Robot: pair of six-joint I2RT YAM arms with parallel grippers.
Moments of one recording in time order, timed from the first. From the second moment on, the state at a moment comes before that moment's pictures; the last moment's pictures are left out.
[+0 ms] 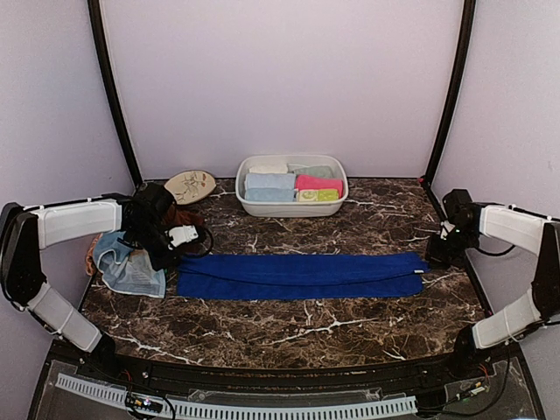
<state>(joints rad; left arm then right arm) -0.35 1.48 0.97 -0.74 0.05 0.71 0.01 1.35 0.83 -0.75 -0.05 0.45</state>
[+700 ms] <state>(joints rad) -0.36 1.42 0.88 -0.73 0.02 0.74 0.01 1.33 0.83 -0.83 -0.01 0.45</state>
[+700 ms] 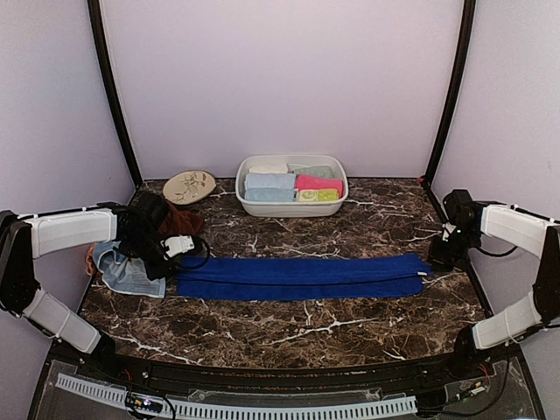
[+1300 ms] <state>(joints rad) -0.36 1.39 0.86 -0.77 0.04 0.77 0.01 1.31 0.85 -0.87 0.03 0.43</state>
